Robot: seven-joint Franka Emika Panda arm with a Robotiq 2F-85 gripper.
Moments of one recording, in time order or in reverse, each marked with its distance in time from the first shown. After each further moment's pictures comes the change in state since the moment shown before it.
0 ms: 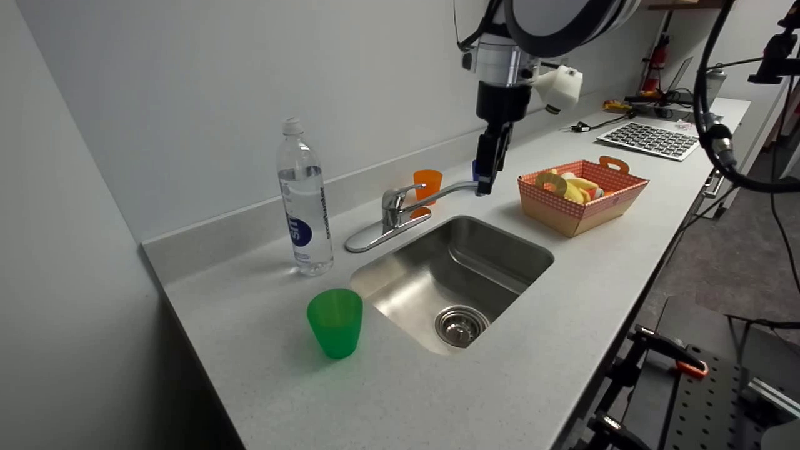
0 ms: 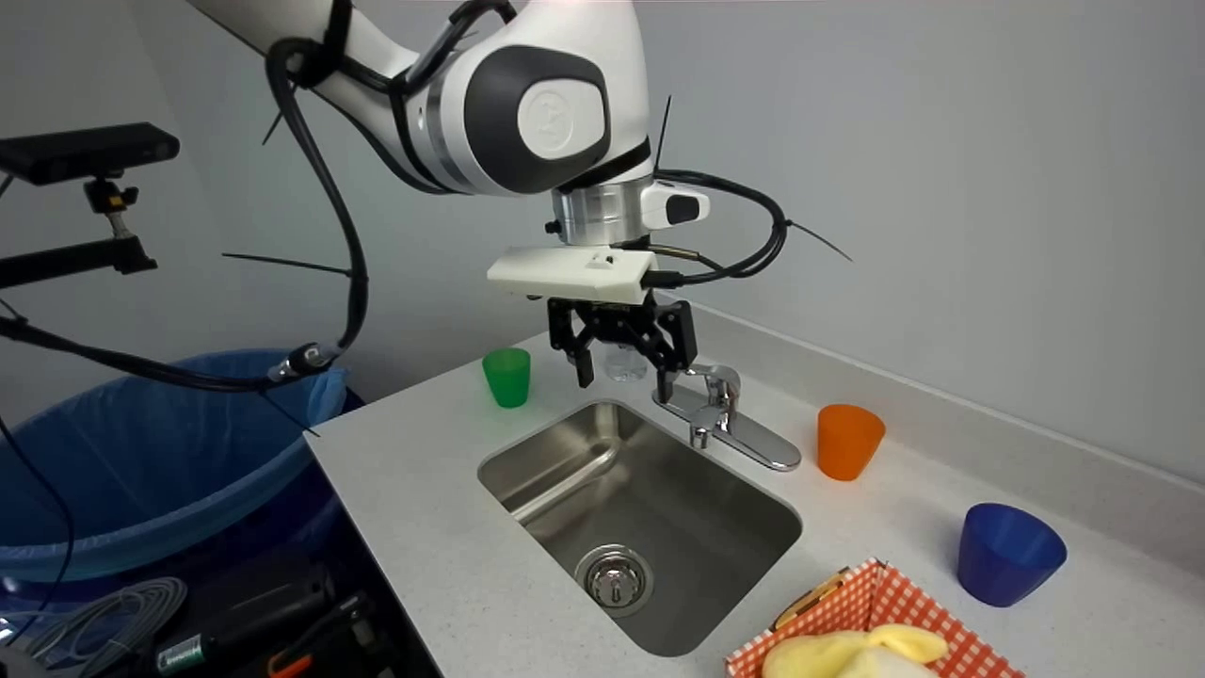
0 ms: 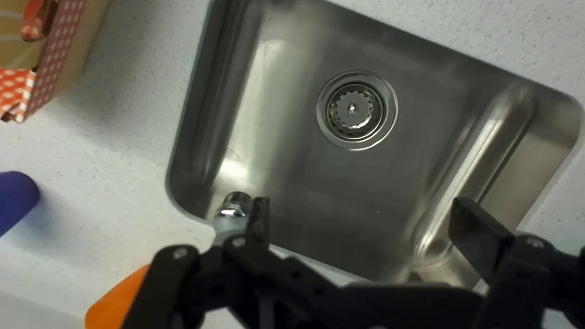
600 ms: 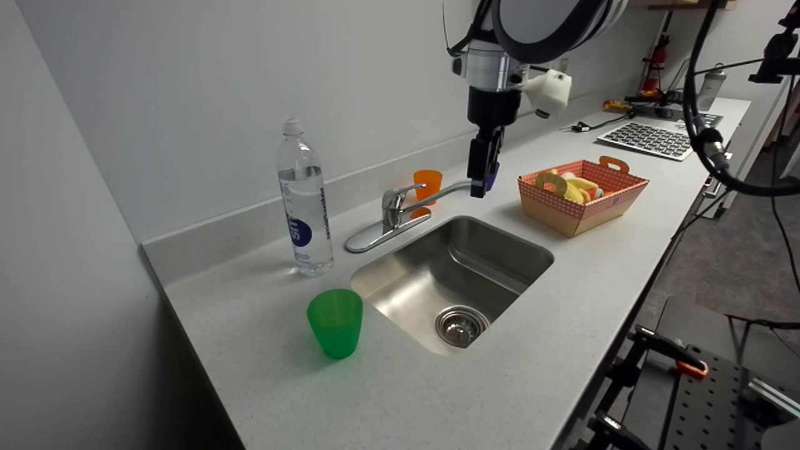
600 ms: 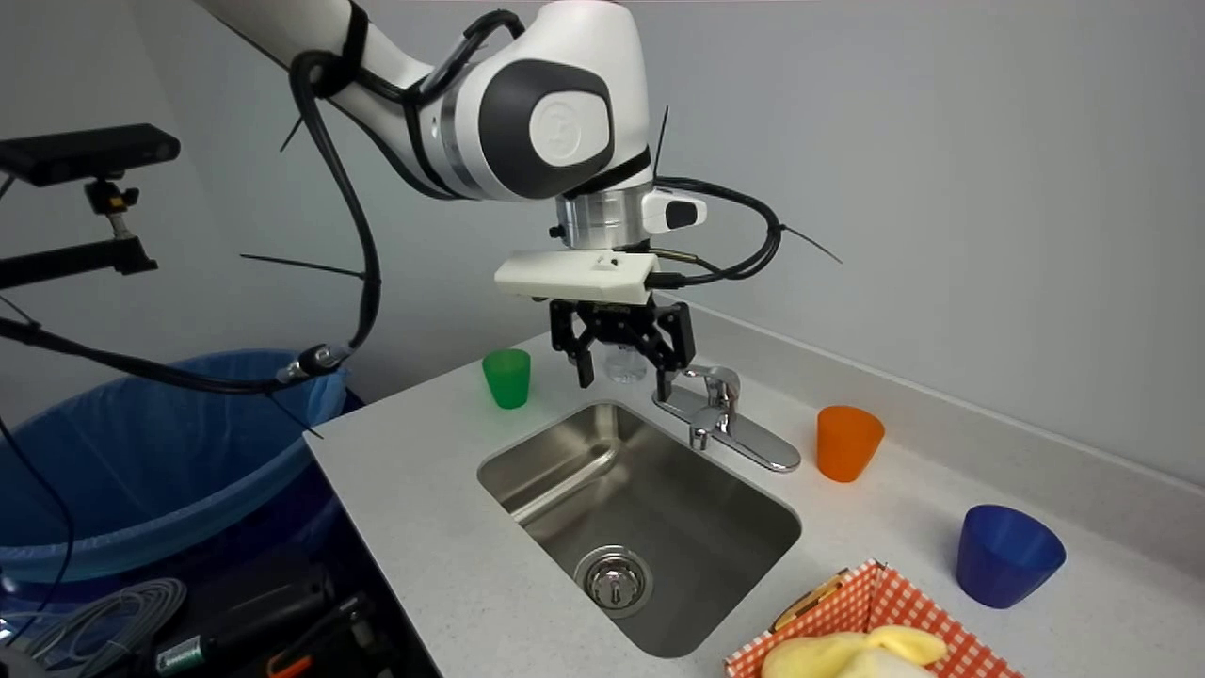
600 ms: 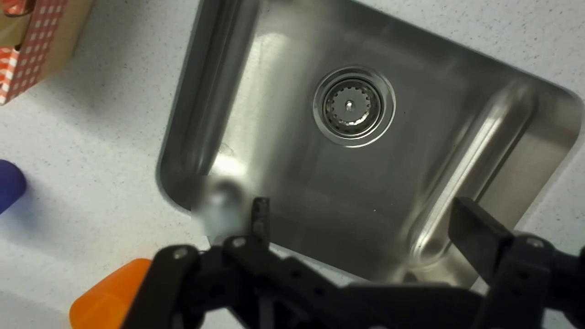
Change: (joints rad) arm 0.004 0.036 0.012 0.028 -0.002 -0.001 0.000
